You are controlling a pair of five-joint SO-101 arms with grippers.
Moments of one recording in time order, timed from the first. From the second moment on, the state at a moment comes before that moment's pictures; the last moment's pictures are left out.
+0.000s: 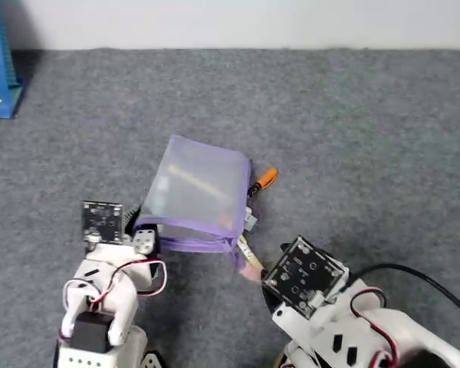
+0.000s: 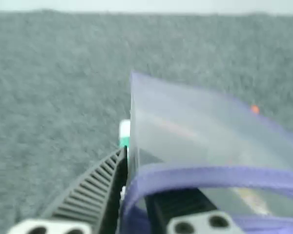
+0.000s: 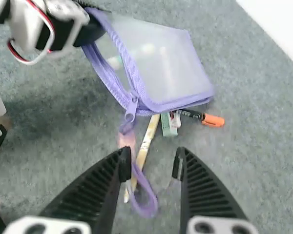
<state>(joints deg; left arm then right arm) 3.0 -101.8 85.7 57.3 10.7 -39.2 -78.7 27.3 100.2 17.2</state>
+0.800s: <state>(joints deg) -9.9 -102.5 55.8 83.1 10.7 -26.9 -71.4 32.8 96.5 13.3</state>
